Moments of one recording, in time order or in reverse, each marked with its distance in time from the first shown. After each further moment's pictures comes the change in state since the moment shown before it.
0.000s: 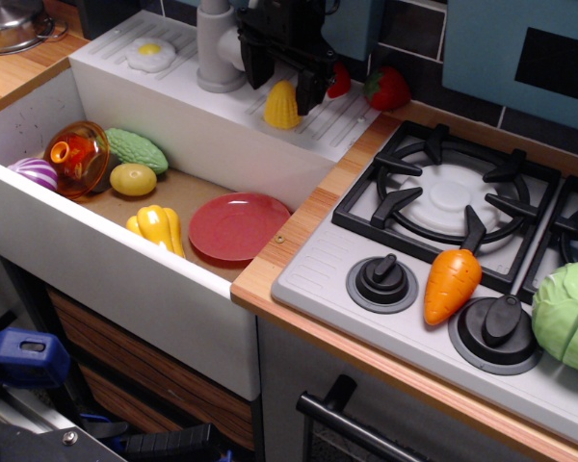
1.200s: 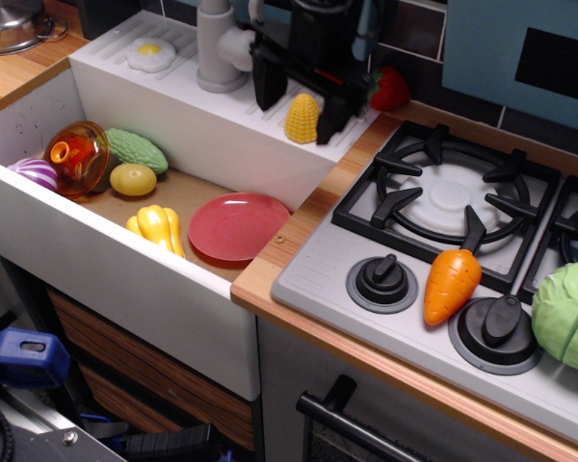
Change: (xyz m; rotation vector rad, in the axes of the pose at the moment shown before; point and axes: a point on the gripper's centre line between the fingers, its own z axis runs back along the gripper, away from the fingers) arm -0.042 -0.046 0.040 0.066 0.058 0.039
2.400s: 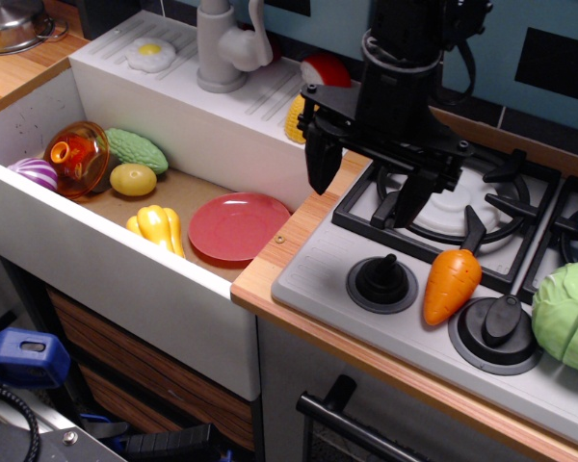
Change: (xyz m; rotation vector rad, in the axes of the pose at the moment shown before) arm -0.065 -0.101 0.042 -0.071 0.042 0.145
